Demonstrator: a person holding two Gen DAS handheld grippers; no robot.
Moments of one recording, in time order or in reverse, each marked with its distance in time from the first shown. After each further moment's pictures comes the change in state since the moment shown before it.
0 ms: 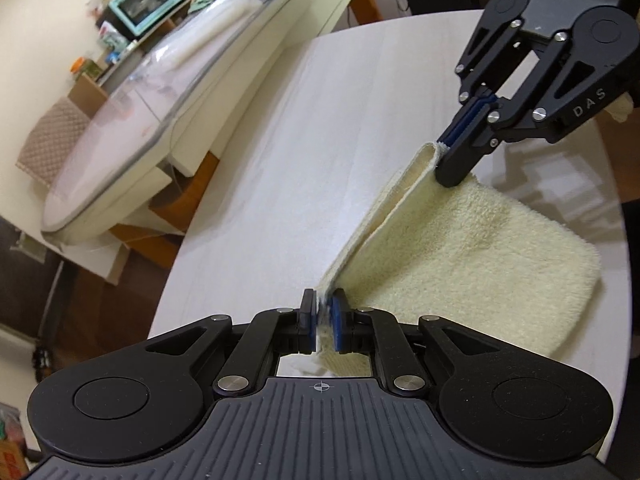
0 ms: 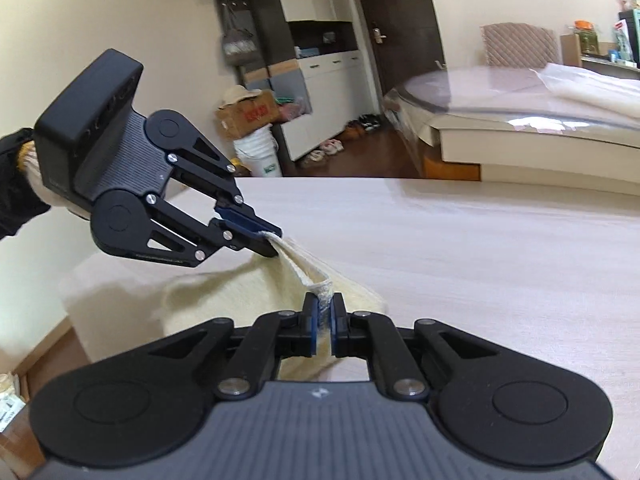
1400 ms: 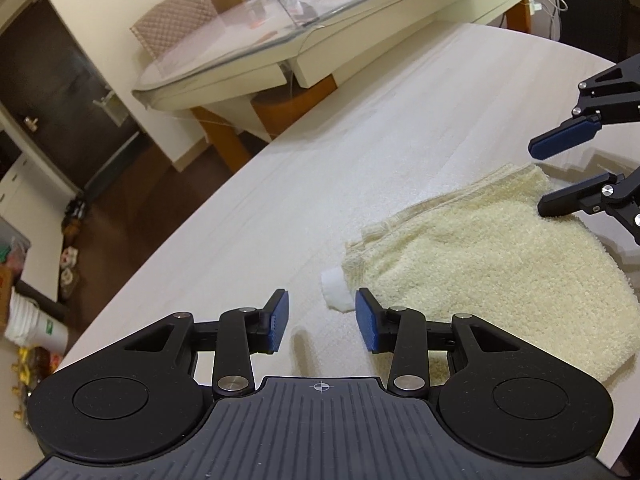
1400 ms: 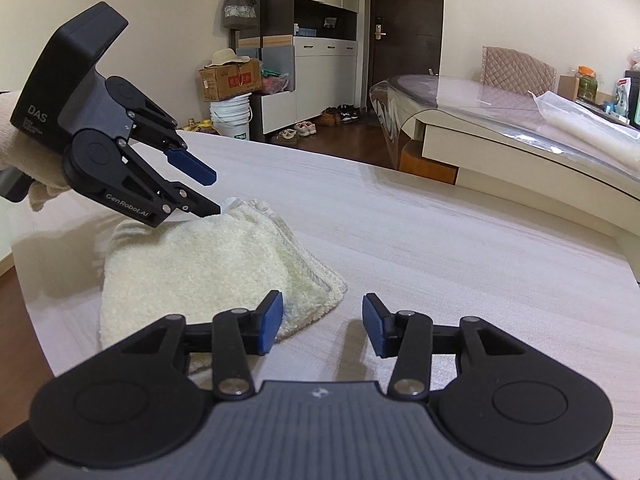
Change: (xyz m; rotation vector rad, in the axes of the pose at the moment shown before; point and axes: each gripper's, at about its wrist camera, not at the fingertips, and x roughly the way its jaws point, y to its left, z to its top) left arm -0.010 -0.006 -0.027 -0.425 0.116 0.226; right arm -0.040 -0.016 -0.042 -0.199 0.039 -0.146
